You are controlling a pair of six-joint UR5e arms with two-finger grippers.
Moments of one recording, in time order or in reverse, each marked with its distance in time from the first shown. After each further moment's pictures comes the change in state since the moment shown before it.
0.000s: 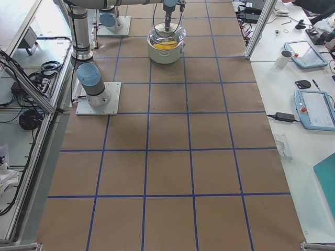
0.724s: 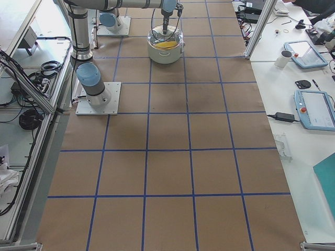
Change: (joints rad) left arm 0.002 -0.019 -0.013 0.040 -0.002 0.004; right arm 0.015 0.011 0.066 -0.073 0.030 0.025
